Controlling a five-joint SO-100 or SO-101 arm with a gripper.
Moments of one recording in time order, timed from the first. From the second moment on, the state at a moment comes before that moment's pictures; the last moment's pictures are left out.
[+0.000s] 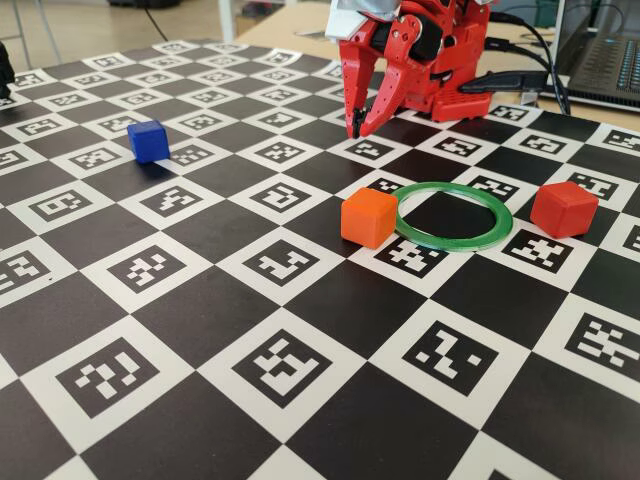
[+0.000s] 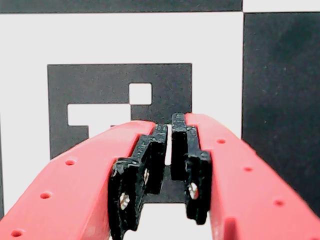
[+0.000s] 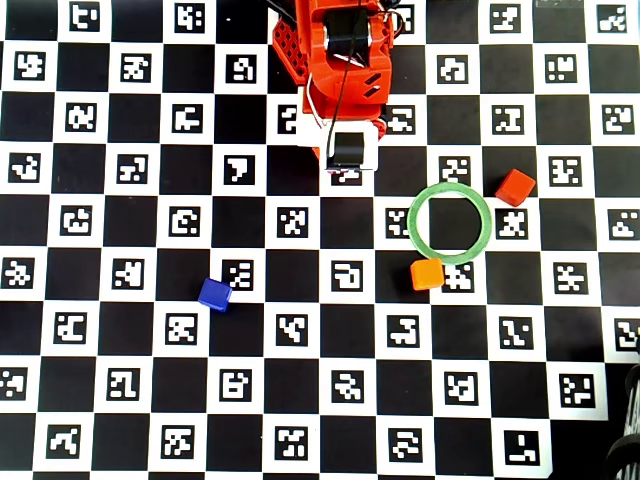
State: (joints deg) arm -3.0 189.8 179.3 74.3 -85.8
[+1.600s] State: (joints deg) arm -14.9 134.5 124.8 79.2 -20.7
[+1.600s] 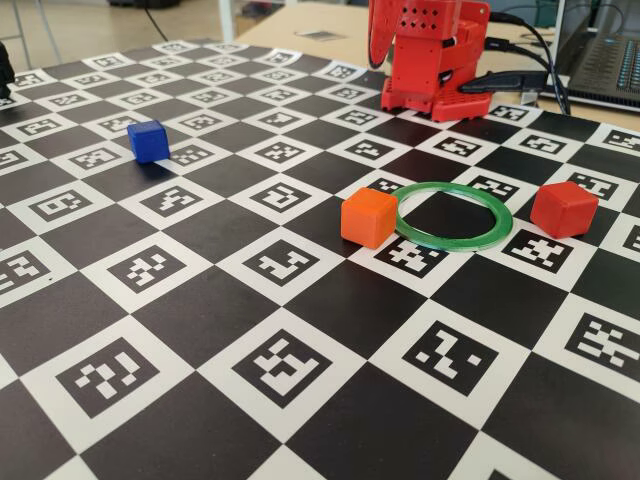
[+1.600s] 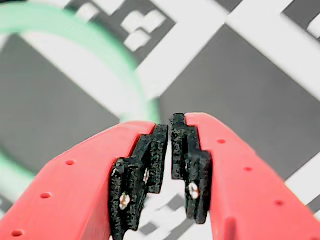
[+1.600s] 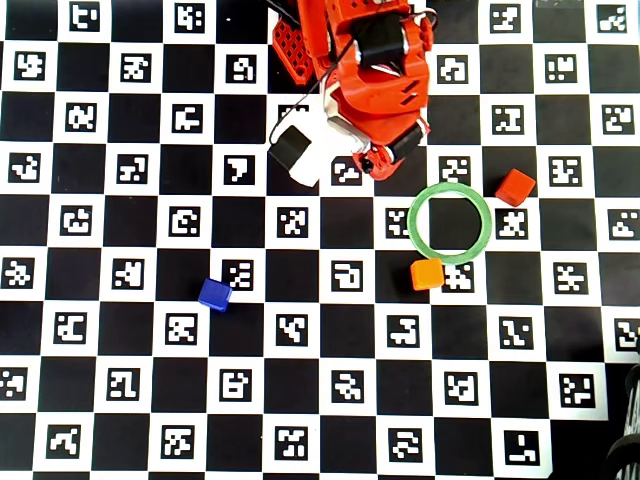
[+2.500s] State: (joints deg) arm -37.6 105.4 94.7 89.8 26.0
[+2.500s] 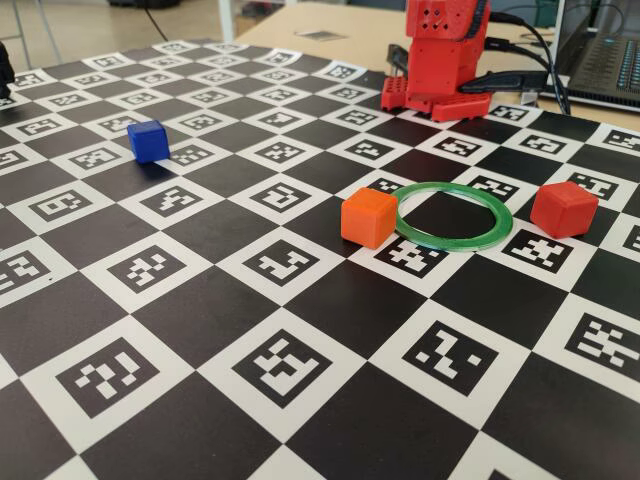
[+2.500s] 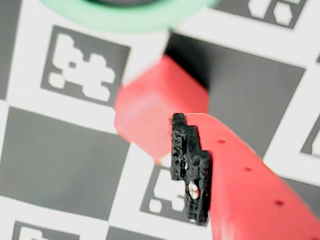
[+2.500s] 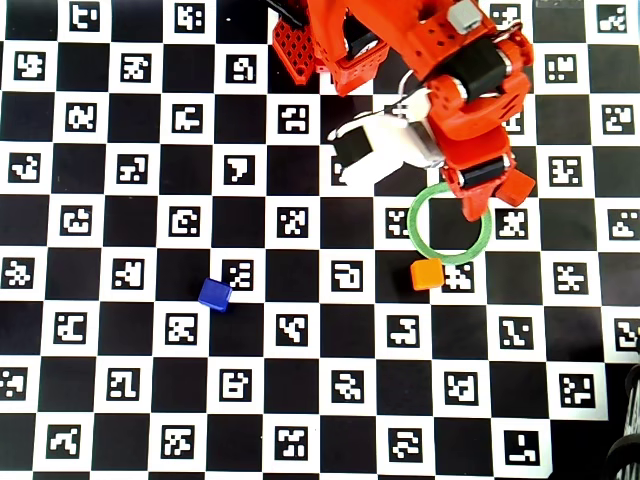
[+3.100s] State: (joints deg) arm -47.5 92.1 92.4 80.2 40.3
